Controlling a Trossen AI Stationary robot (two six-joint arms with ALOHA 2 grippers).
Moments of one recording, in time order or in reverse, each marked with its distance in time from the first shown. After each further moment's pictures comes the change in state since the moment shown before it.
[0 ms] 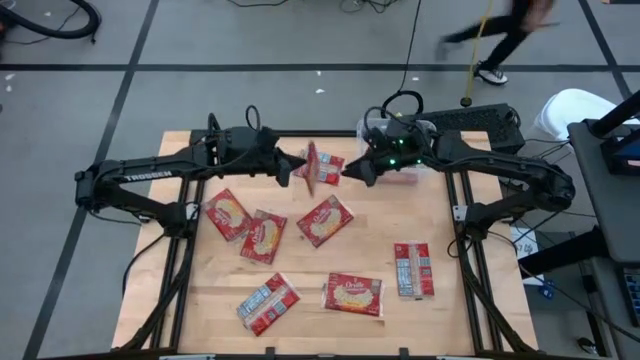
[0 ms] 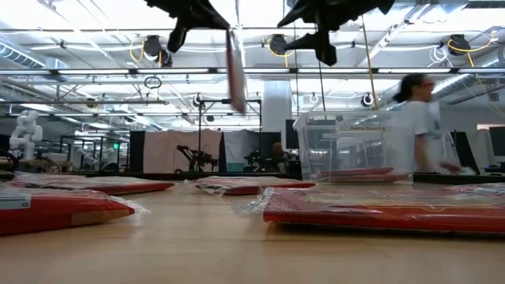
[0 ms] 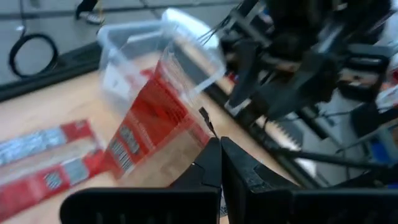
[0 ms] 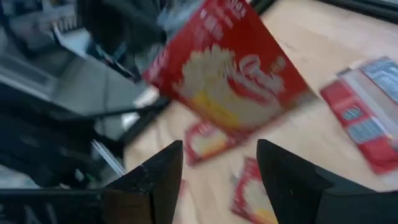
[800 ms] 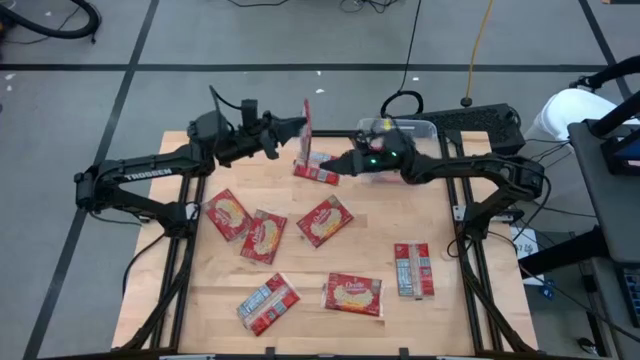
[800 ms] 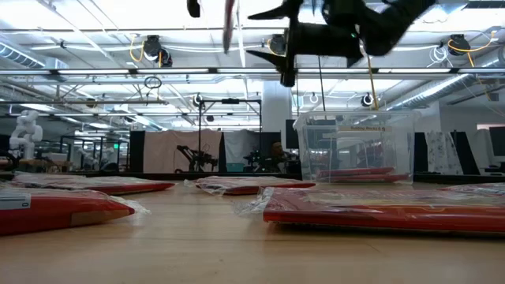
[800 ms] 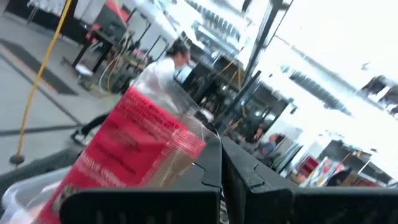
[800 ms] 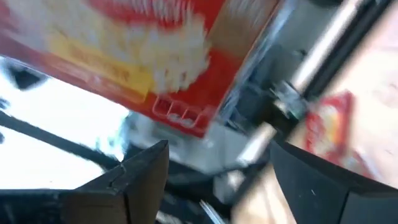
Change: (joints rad) left arm 0.050 -0.002 0.000 0.581 -0.011 0.000; right arm -0.020 0.240 -0.282 1.084 -0.120 0.554
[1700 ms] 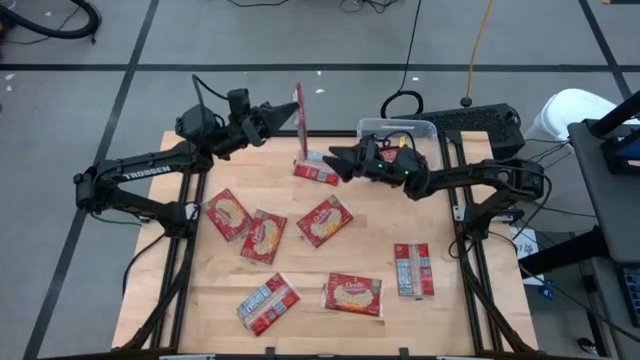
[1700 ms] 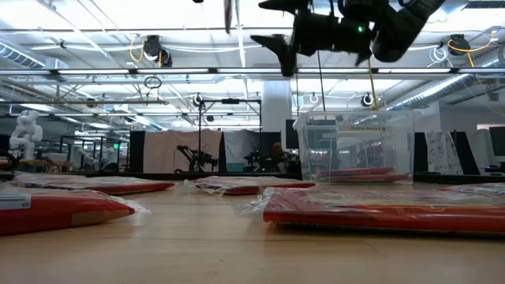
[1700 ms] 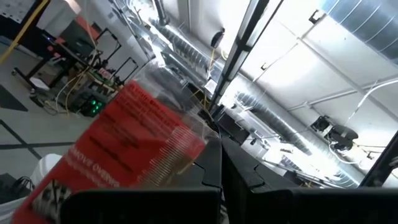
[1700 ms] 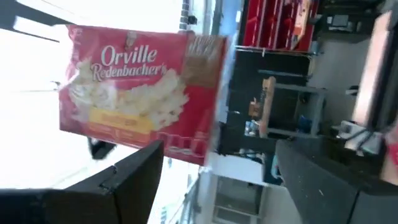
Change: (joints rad) left arm 0.027 -0.001 0.030 0.142 0.055 -0.131; right arm 0.111 -0.001 -0.084 0.297 0.401 0.340
